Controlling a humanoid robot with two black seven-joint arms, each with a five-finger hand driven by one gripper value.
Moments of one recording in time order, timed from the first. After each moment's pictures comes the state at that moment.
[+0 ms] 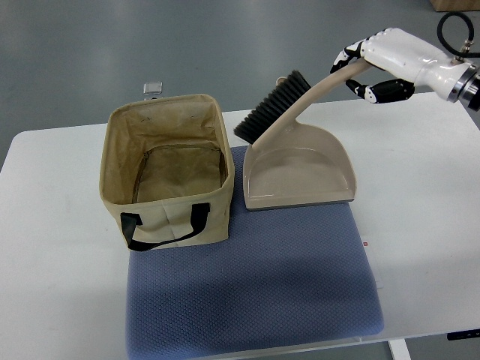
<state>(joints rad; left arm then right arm) 0.00 0.00 -0.15 -0.16 -0.07 -0.02 0.11 0.96 -0.82 0.51 1.31 -1.65 -0.13 0.32</state>
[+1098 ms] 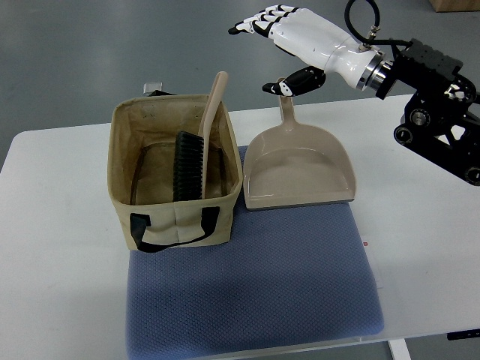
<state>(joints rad) 0.00 0.00 -0.15 -0.16 -0.07 -0.02 0.11 1.04 -0.50 0.51 1.25 -1.72 -0.19 0.28</state>
